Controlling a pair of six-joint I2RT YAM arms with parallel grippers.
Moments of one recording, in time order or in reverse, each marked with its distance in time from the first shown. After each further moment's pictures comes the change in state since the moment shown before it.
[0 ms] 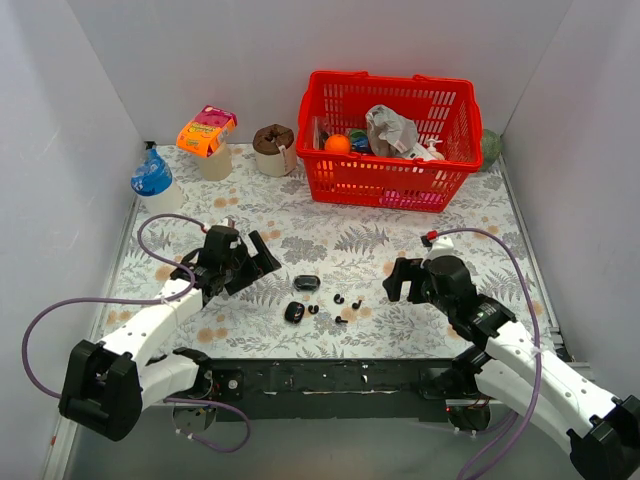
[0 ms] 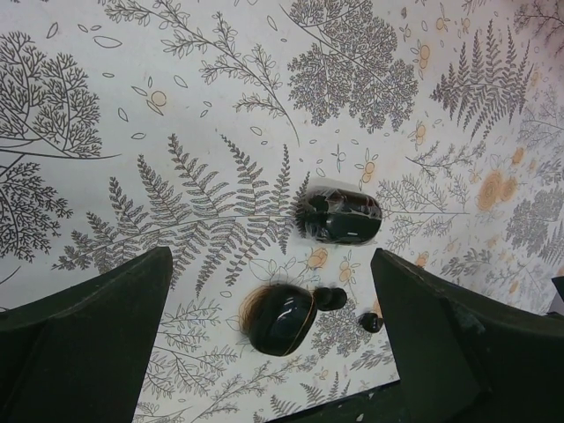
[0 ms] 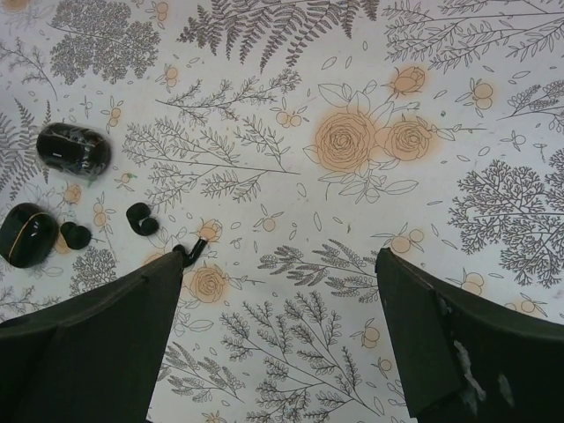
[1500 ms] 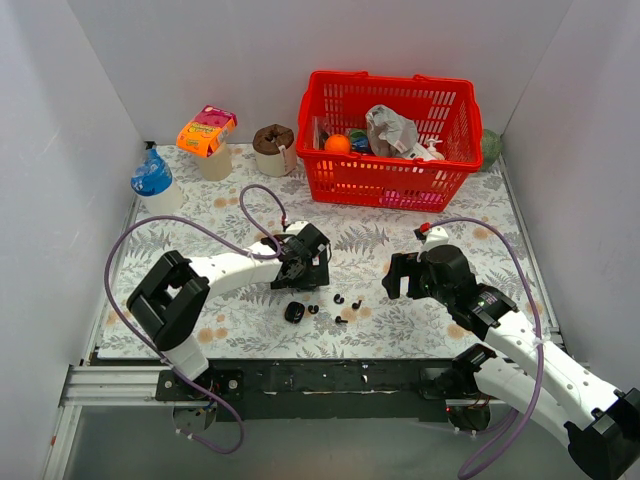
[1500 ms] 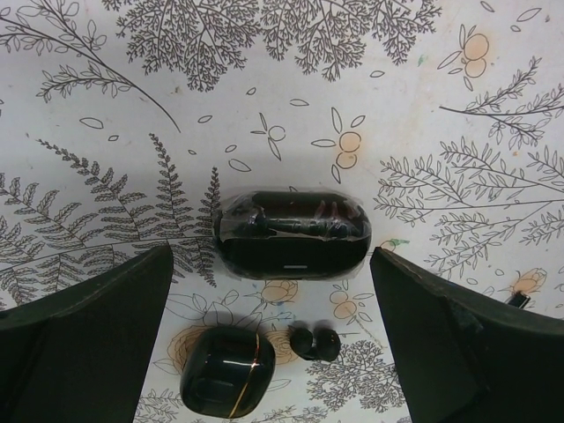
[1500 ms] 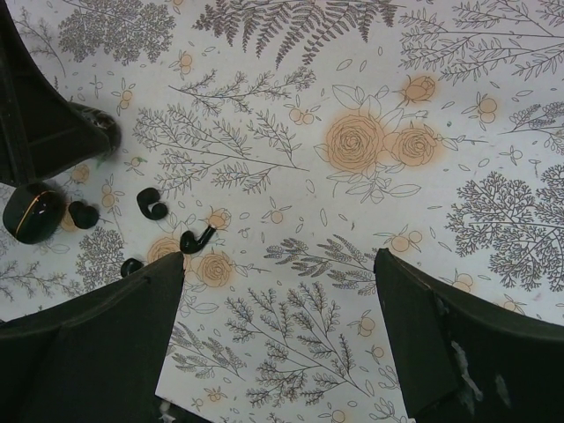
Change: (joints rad) left arm -0.445 0.578 0.403 -0.170 -0.353 0.008; right arm 0.000 0.073 0.124 -0.107 -0.041 -0.074
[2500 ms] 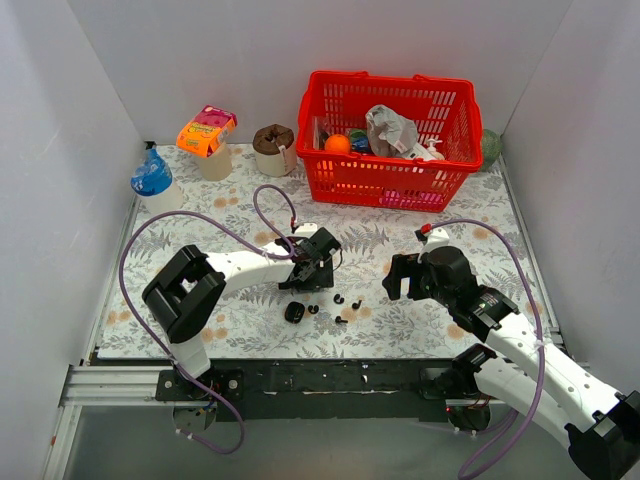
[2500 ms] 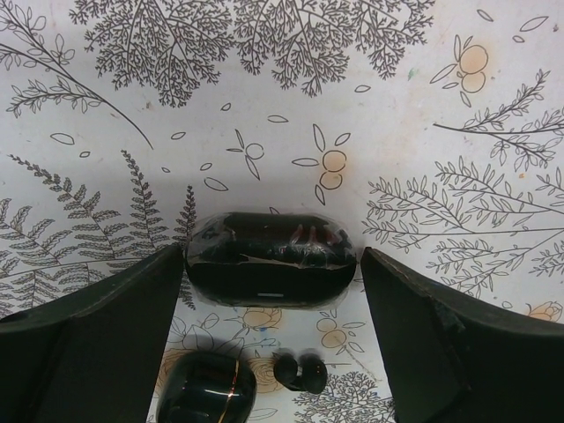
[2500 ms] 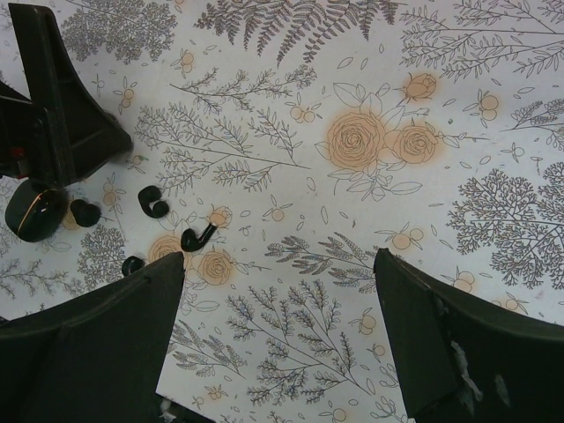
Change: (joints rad) left arm -0.045 0.095 0.056 -0.009 -0.077 -0.025; right arm 0.000 -0.018 -0.010 -0.002 -0.003 0.004
